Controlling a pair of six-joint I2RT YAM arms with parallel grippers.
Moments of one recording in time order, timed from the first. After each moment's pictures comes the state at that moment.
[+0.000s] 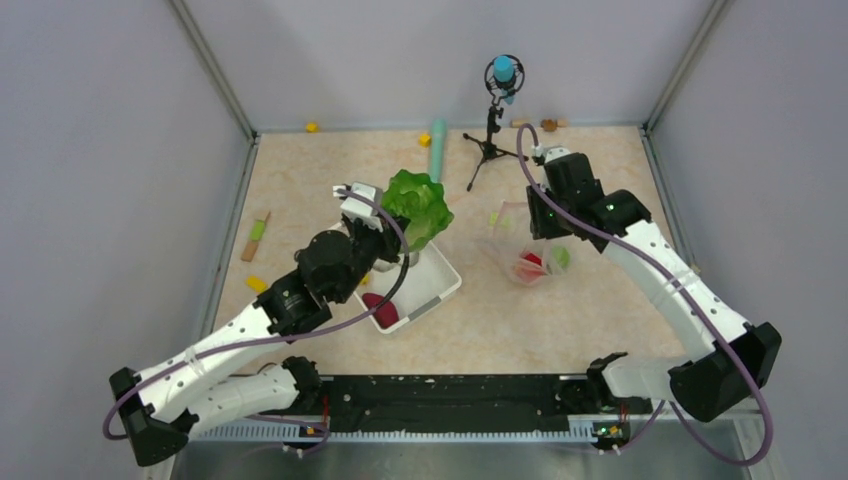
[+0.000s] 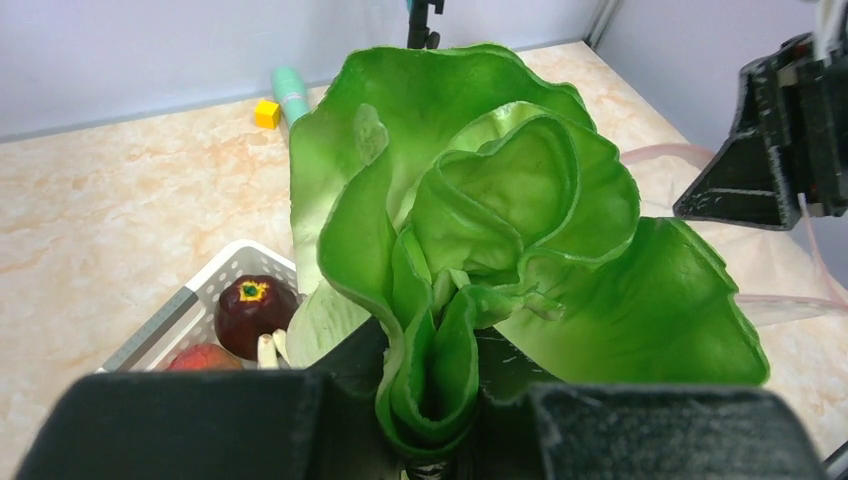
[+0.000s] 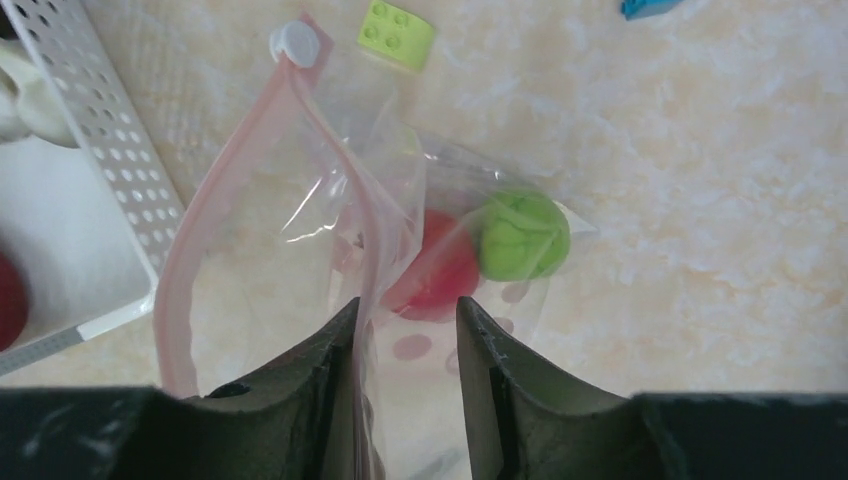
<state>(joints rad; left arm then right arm) -0.91 0.88 0.86 -0.05 -0.41 -0.21 0.47 1.23 1.26 -0.85 0.16 0.20</state>
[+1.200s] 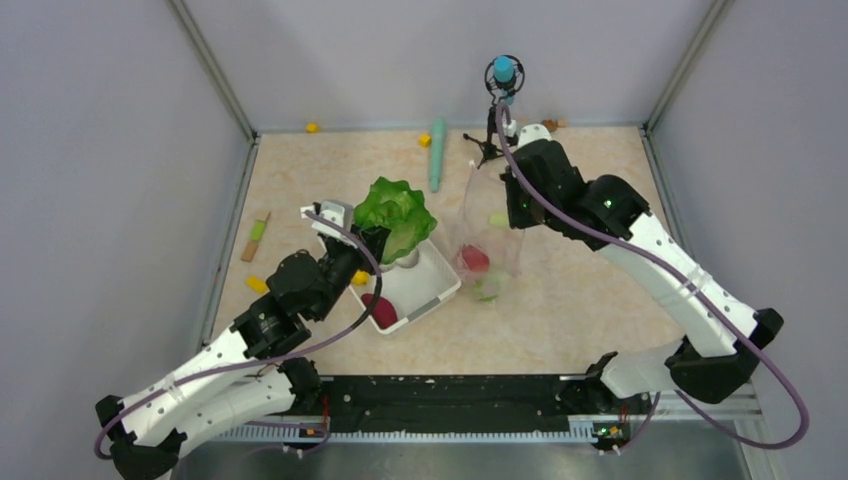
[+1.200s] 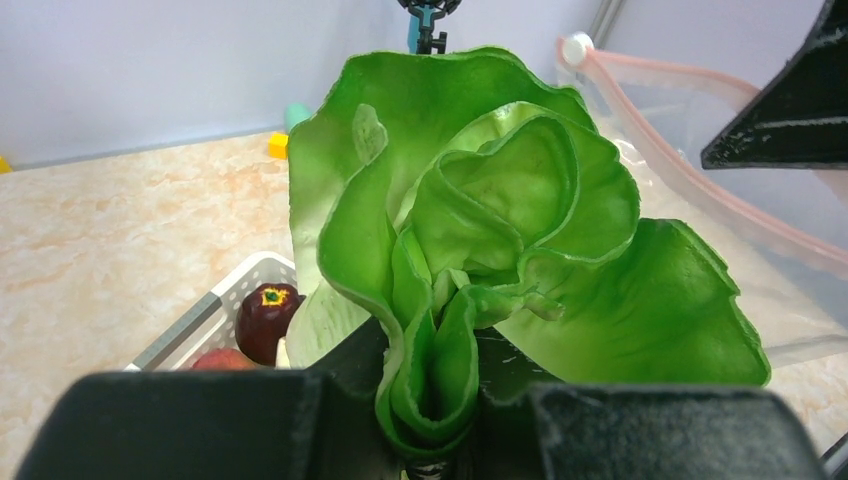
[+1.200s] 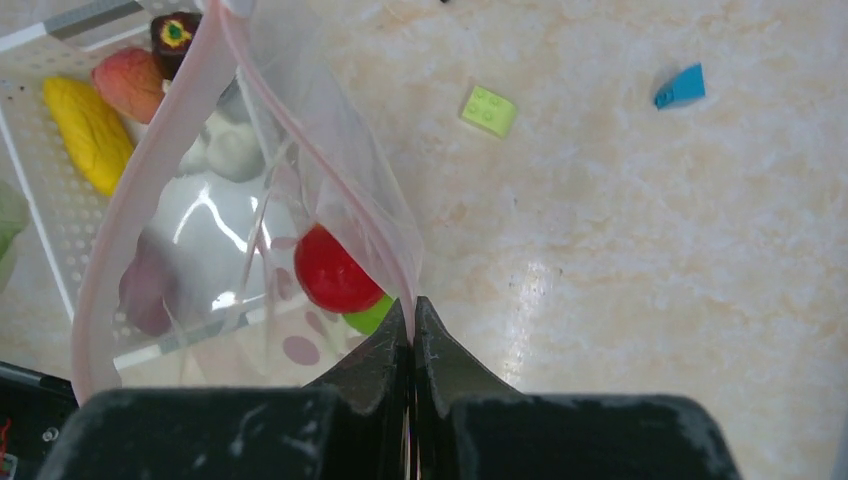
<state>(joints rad) -0.91 0.67 0.74 -0.02 -0.41 -0.18 0.80 1.37 1.69 -1.08 0.37 0.34</state>
